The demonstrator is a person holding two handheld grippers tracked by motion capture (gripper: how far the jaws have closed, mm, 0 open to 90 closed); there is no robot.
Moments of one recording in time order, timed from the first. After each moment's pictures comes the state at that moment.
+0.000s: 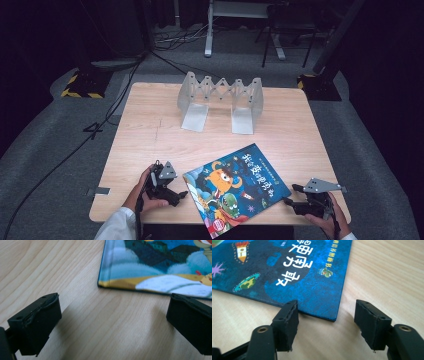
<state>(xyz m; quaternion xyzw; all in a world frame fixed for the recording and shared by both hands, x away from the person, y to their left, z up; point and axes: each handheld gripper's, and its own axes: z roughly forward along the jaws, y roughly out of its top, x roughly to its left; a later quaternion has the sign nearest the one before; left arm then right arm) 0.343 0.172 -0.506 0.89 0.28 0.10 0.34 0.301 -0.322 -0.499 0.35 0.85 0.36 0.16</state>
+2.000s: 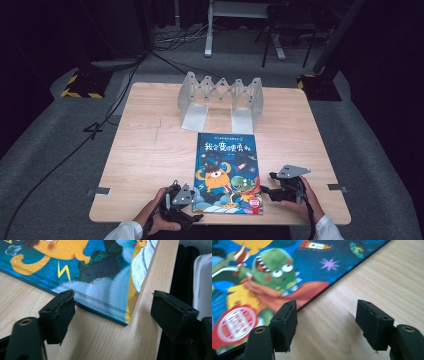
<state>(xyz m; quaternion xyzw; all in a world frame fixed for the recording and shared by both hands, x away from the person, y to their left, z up) 0.283 0.126 -0.502 0.91 0.20 0.06 0.36 0.338 -0.257 -0.499 0.33 0.86 0.36 0.14</state>
